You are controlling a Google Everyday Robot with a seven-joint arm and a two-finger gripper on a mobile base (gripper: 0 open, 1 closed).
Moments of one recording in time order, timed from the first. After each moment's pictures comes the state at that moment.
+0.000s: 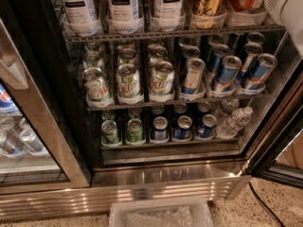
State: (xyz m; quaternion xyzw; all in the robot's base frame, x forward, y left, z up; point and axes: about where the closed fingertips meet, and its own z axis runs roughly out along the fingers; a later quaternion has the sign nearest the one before) arm 0.601 -0.233 1.138 -0.07 0.63 -0.06 0.77
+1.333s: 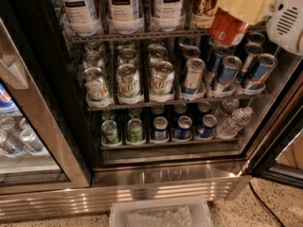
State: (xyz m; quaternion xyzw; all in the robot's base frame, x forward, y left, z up) arm 0.534 -0.187 1.100 -0.07 0.70 0.14 0.69
